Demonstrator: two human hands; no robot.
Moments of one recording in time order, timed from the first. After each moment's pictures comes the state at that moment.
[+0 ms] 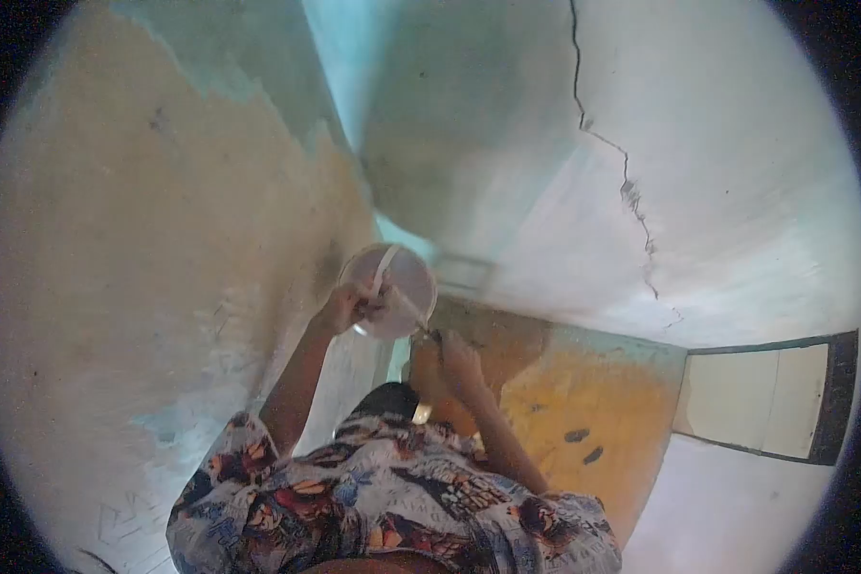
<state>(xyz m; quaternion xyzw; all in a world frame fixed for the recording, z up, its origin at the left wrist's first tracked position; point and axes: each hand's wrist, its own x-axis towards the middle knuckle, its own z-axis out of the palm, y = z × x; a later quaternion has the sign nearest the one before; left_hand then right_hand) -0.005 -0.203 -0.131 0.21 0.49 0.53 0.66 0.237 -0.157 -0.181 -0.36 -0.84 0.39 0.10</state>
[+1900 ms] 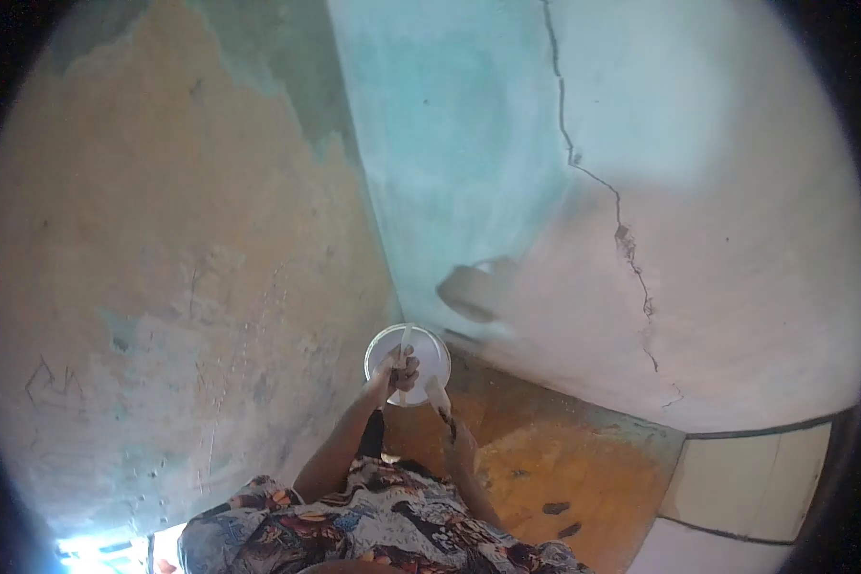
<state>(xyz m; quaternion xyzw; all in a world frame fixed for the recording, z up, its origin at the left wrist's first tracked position) 0.076 -0.237 -0.266 0.16 0.33 0.66 0.65 0.308 -0.236 -0.325 -0.47 -0.72 0.47 0.19</state>
